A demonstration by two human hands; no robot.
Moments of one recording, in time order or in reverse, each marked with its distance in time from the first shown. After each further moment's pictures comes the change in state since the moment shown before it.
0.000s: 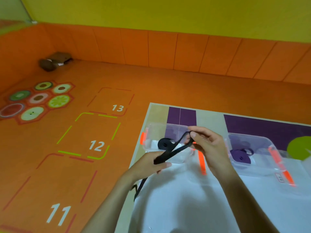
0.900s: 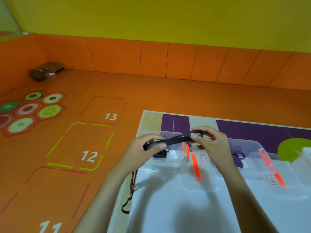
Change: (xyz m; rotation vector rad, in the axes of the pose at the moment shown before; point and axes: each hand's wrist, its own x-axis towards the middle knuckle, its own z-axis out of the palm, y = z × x) left_hand 0.002 0.069 -0.035 0.013 0.266 0.232; right_hand 0.017 -0.024 -0.032 -0.243 0.080 -0.100
